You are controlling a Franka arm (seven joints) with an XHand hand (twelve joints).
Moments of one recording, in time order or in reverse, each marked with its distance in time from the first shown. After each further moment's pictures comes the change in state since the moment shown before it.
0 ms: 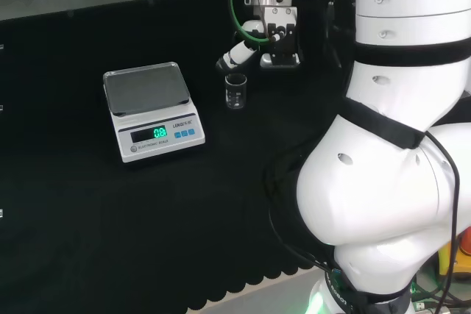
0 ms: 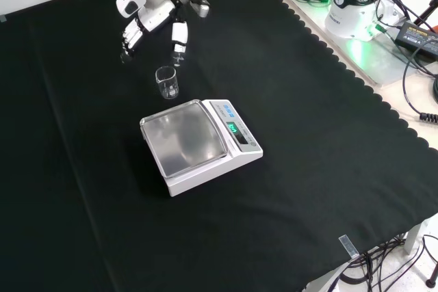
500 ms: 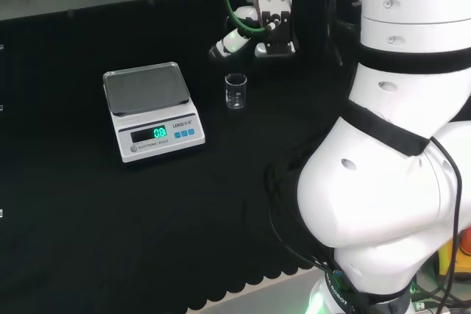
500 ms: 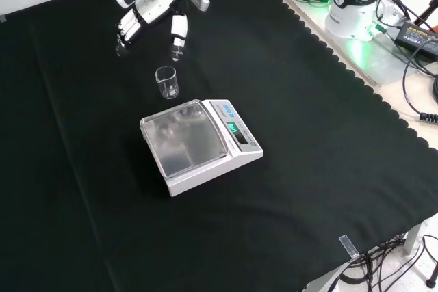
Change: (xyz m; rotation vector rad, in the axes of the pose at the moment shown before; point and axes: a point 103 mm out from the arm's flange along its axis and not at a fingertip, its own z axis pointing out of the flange) arm 0.019 -0.010 -0.025 -0.060 -0.033 -0.031
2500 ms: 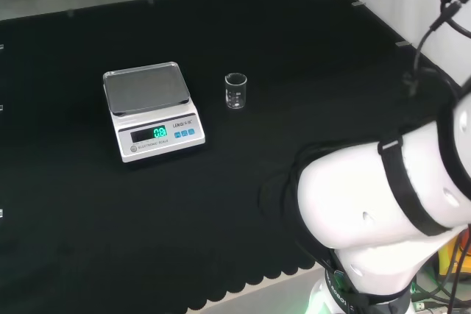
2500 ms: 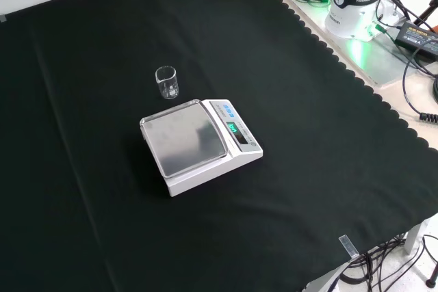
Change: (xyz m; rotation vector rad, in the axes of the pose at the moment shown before) arm 0.000 -0.227 -0.148 -0.302 -0.007 -0.045
